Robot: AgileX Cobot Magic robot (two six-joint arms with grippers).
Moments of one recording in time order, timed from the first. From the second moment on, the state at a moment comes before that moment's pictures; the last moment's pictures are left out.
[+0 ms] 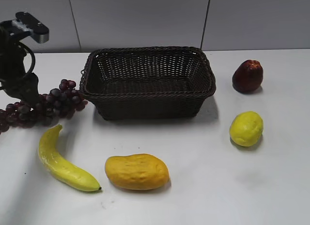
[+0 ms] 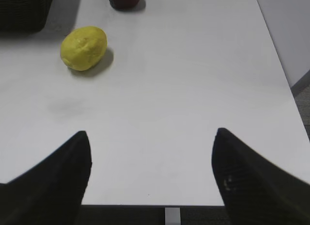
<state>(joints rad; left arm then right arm) -0.20 1.75 -1.26 -0.06 0.93 0.73 0.10 0.01 -0.50 -0.01 1.04 -0.03</state>
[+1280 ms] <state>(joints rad) -0.20 2.03 -1.28 -0.06 0.65 0.74 0.10 0.01 -0.50 -0.01 1.04 -0.02</state>
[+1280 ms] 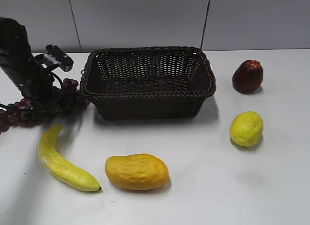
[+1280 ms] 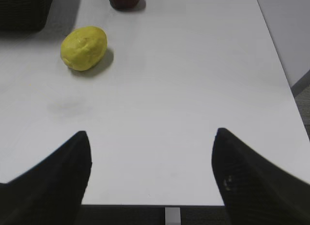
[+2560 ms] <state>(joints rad) -0.24 1.71 -1.64 0.06 0.80 0.68 0.10 0.01 -0.50 -0.01 1.04 -0.02</state>
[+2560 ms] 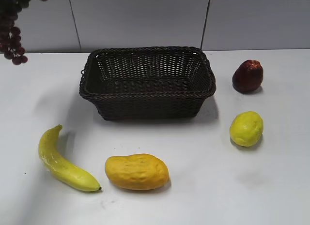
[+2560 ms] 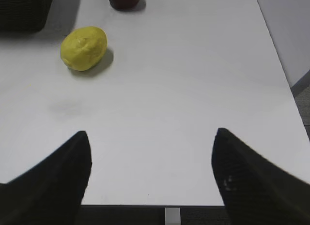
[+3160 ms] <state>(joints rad) -0.59 1.74 -1.85 0.09 0.74 0.67 0.10 0.01 -0.50 -0.01 1.04 -0.02</state>
